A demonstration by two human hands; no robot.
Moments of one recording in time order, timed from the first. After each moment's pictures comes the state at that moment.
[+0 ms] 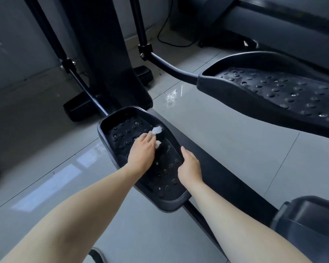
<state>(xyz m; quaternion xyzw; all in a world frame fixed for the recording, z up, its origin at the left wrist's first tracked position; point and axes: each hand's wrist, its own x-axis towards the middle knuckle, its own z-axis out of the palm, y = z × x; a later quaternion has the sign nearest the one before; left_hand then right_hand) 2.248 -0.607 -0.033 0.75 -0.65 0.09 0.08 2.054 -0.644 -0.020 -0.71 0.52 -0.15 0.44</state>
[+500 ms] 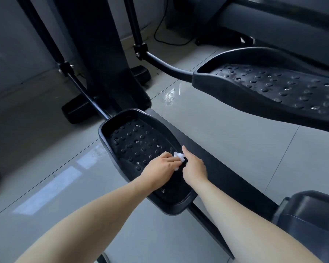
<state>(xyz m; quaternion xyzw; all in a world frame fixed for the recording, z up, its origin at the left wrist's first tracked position) 2.193 -0.585 -0.050 0.62 -0.77 -0.02 0.18 2.043 -0.654 -0.019 -0.70 0.55 -0.09 0.44</state>
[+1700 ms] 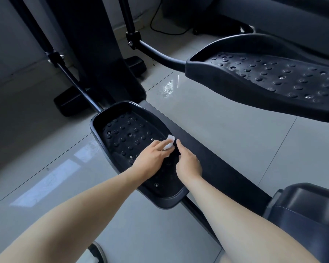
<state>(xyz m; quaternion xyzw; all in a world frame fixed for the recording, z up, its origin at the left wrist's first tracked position) 2.199 -0.595 -0.045 0.64 -0.75 -0.01 0.15 2.037 -0.650 -0.033 -0.75 0.54 -0.08 0.38</state>
